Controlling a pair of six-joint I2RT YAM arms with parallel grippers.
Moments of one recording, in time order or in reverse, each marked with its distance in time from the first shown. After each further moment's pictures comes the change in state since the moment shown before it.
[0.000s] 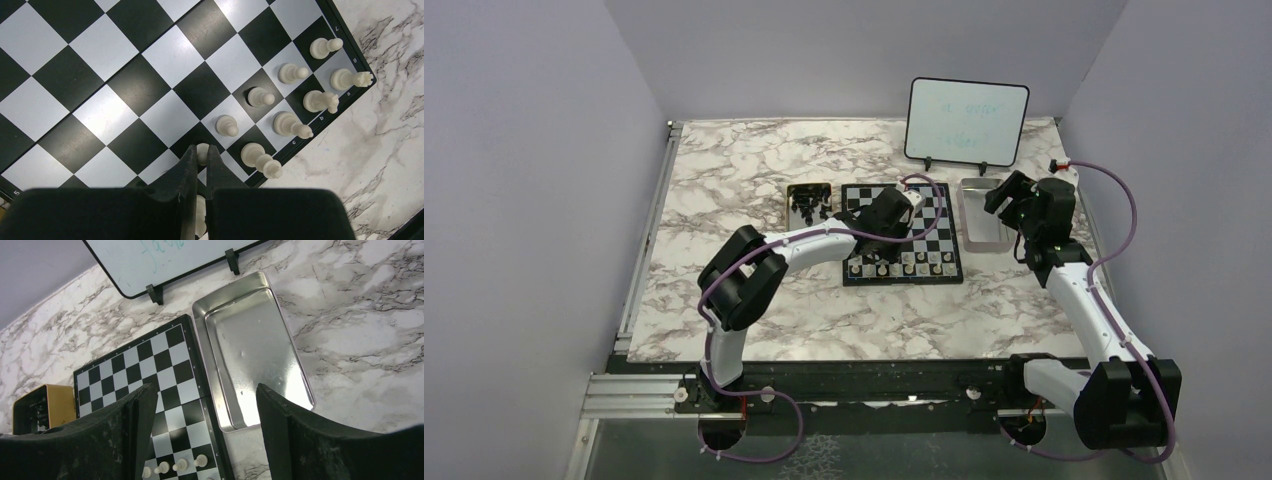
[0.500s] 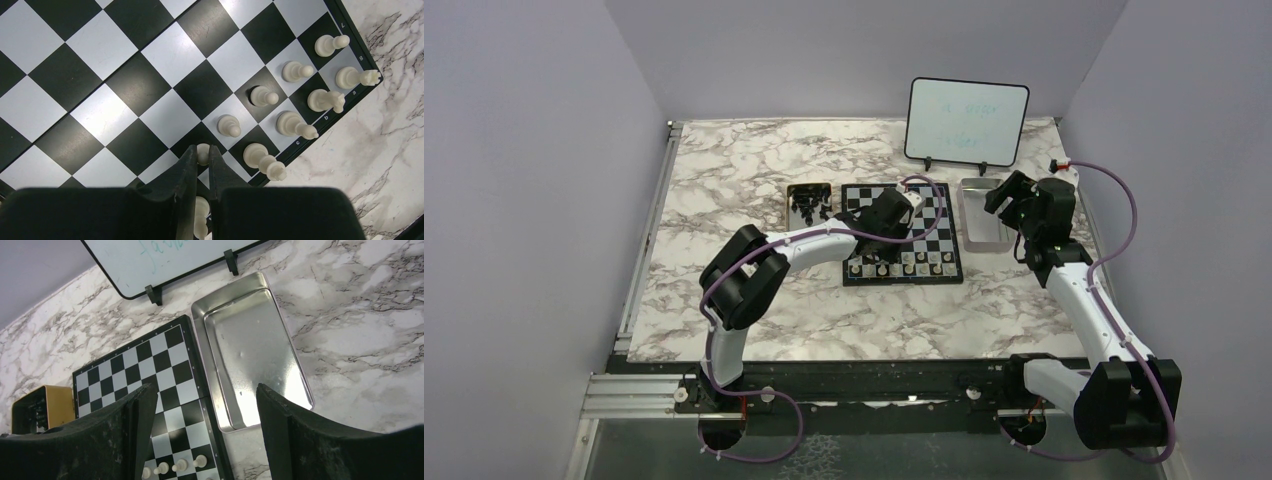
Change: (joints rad) left arm 0.000 0.011 0.000 -0.001 -0.001 0.004; right arm 0.000 0.000 0.000 0.000 0.004 0.000
